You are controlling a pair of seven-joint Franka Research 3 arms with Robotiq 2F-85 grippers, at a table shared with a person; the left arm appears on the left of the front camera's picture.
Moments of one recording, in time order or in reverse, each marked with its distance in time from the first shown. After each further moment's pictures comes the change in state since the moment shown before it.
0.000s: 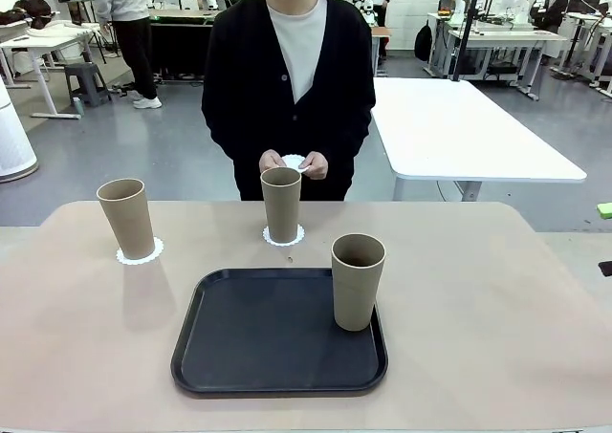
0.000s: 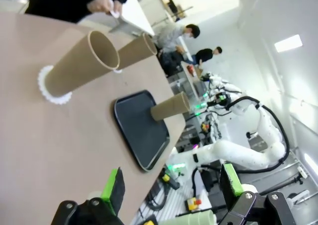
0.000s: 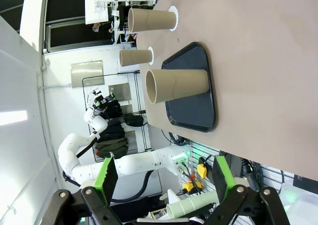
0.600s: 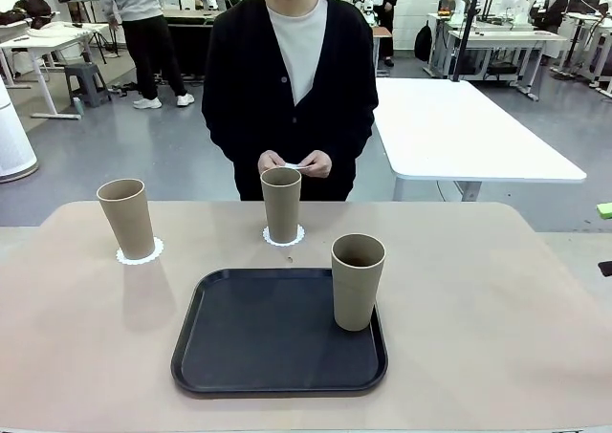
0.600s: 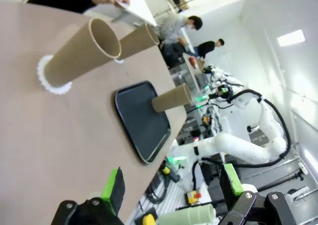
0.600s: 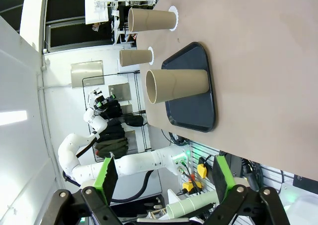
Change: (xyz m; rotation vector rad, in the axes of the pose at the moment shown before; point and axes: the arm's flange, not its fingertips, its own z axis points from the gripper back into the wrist) left arm -0.003 0.001 -0.003 0.007 0.034 0.011; right arm 0.000 0.000 0.000 0.000 0.000 0.000
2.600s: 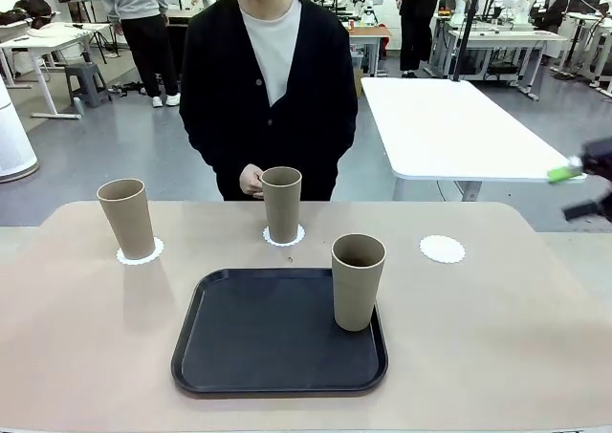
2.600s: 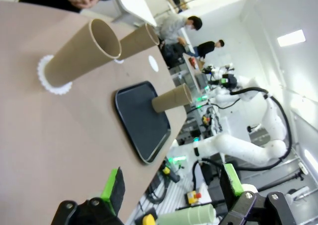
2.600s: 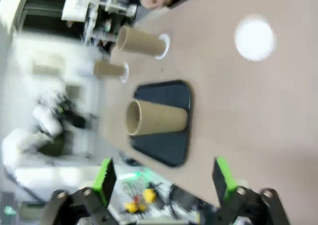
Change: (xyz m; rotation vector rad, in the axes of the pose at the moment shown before) left arm 0.000 0.000 0.000 0.000 -0.001 0.000; right arm 0.048 0.084 -0.046 -0.239 -0.050 0.381
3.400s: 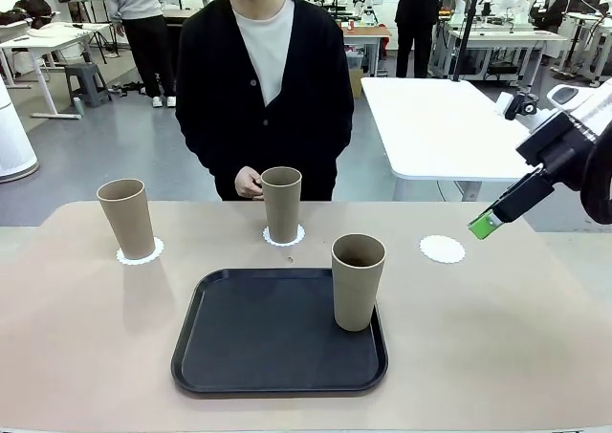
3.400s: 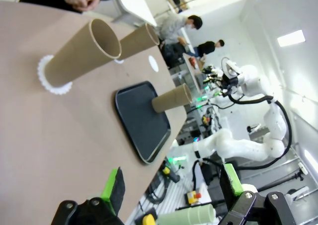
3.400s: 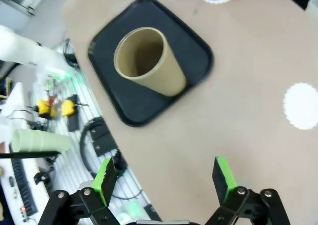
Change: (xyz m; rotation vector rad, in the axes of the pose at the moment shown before) left arm 0.000 0.000 0.000 0.000 0.000 0.001; right arm 0.000 0.068 -0.100 -0.135 0.392 0.771
